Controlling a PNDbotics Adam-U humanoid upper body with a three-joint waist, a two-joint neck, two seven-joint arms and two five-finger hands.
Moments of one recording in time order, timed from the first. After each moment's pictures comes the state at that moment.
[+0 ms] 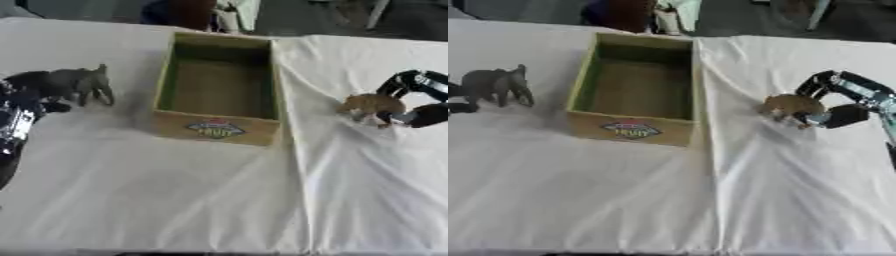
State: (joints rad) left arm -0.13 0.34 0.03 -1.95 0.23 -0.03 -0.21; right arm -0.69 -0.61 -0.11 -0.85 0.43 -0.58 0.58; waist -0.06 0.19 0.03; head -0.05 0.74
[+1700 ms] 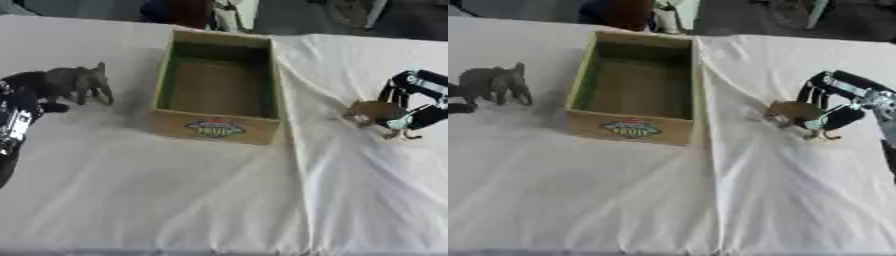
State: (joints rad) left arm -0.13 0.34 0.03 -1.95 0.23 -0.03 -0.21; right arm -0.70 -0.60 -0.11 -0.85 0.60 -0.59 0.56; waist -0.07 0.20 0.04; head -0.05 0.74
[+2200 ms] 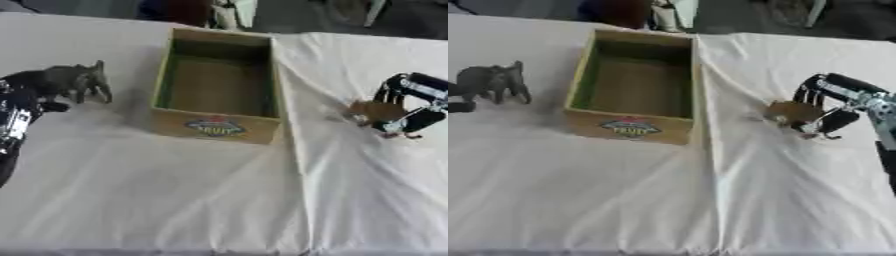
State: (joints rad) left arm -0.14 0.33 0.03 -1.95 0.23 -0.03 -0.21; right arm -0.70 -0.58 -0.09 -0.84 0.67 -0.63 0.53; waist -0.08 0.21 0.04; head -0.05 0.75
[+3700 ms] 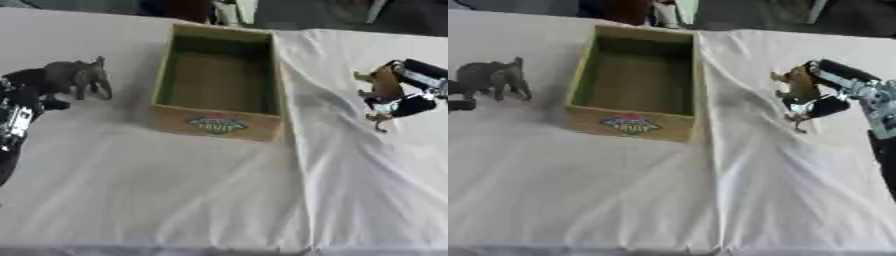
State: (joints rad) left arm -0.14 0.33 0.03 -1.95 0.22 -0.03 -0.21; right arm -0.78 -0.58 -0.08 -0.88 0.60 -0.63 0.53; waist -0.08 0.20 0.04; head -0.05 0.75
